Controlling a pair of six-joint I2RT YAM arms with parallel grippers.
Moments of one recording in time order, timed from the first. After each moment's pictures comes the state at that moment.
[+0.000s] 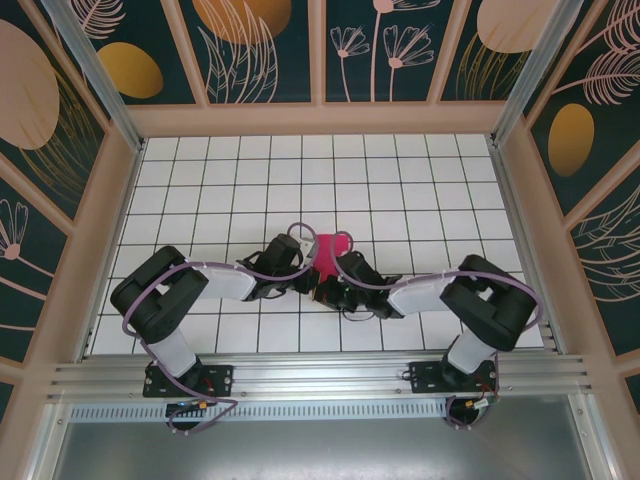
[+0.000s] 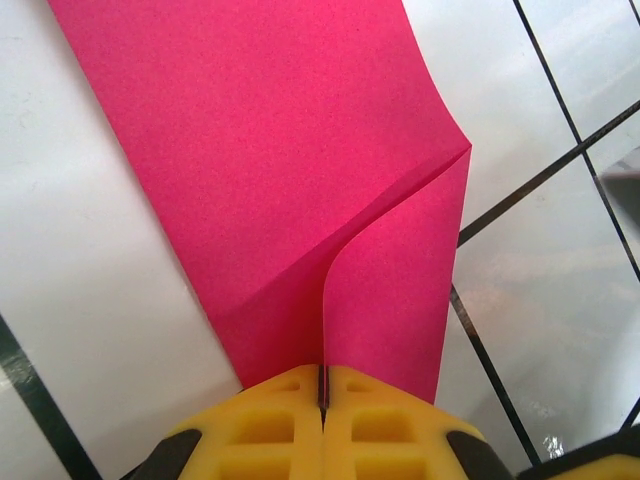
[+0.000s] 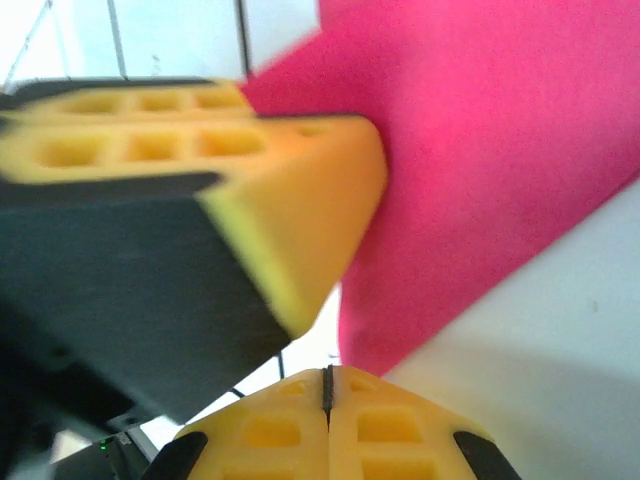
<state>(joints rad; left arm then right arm) -0.75 1.71 0.66 0.22 0.26 -0.48 0.92 1.57 0.54 0.30 -0.24 1.15</state>
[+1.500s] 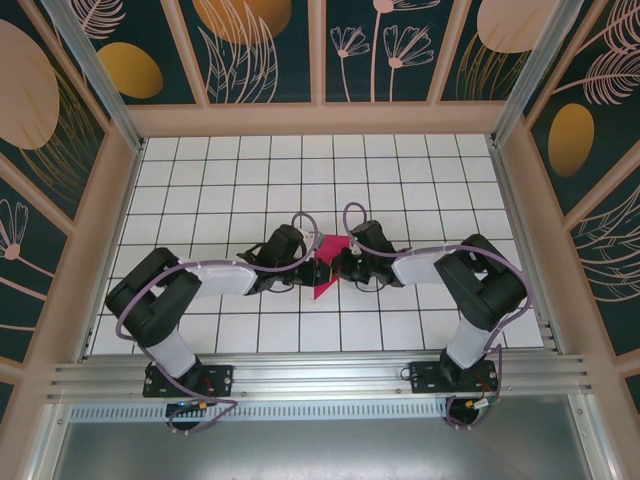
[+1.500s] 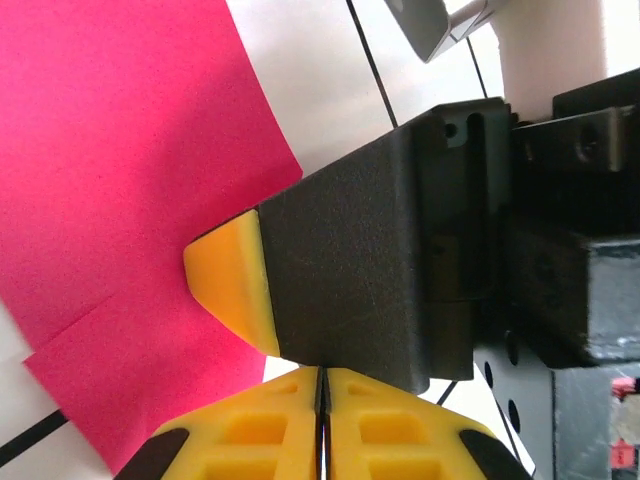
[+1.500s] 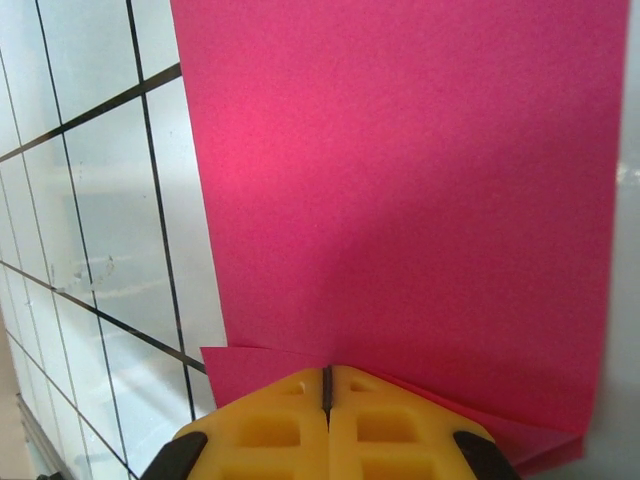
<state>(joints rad) -0.75 1.69 0.73 0.21 0.45 -0.64 0.66 1.72 0.68 0.18 -0.37 0.92</state>
